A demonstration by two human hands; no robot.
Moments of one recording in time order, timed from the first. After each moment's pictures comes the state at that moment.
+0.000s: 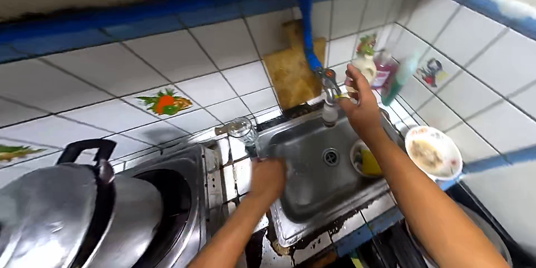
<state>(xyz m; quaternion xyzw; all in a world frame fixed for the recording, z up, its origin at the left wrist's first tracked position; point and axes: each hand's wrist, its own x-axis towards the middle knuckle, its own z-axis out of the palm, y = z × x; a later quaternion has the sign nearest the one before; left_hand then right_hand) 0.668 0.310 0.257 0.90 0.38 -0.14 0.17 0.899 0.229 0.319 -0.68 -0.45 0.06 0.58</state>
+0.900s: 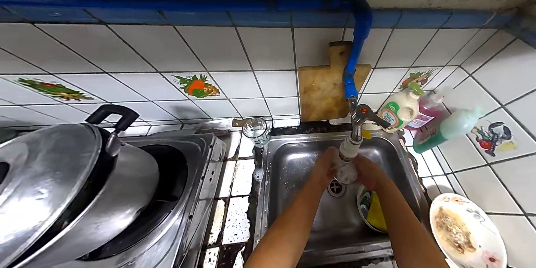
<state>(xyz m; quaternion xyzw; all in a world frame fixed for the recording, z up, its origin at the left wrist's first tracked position) 0.839 0.327 0.143 0.28 0.48 0.25 0.79 0.958 0.255 0.203 -0.64 -0.23 0.61 0.40</state>
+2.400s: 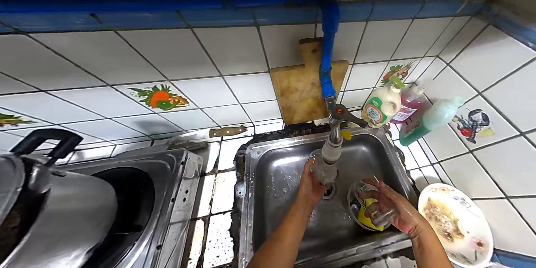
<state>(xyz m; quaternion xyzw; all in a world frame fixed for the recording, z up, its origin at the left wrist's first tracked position) 0.840 0.301 0.121 0.12 0.42 0.28 0.86 1.016 0.127 0.164 -0.57 -0.18 0.64 0.48</state>
